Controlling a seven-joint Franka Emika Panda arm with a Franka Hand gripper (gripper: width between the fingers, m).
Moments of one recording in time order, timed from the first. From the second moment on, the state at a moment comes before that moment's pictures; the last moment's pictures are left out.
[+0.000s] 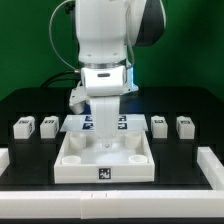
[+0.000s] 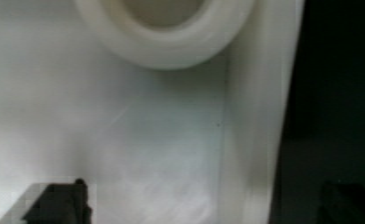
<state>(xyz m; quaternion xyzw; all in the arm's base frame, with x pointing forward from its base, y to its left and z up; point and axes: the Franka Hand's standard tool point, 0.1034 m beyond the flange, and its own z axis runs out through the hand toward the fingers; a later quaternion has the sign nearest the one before) 0.439 -0.021 0.016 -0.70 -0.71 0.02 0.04</state>
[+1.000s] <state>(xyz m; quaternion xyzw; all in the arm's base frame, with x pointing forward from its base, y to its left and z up) 0.439 -0.022 0.015 -0.70 -0.71 0.01 0.03</state>
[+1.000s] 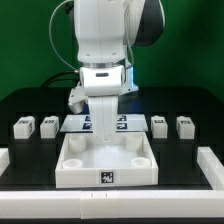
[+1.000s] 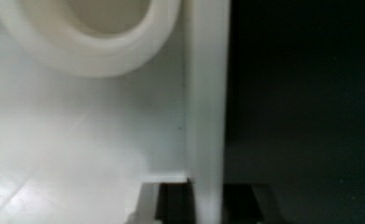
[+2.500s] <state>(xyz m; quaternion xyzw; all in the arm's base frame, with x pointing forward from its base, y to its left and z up) 0.503 0.066 0.015 -0.72 -0.69 -0.03 0.03</state>
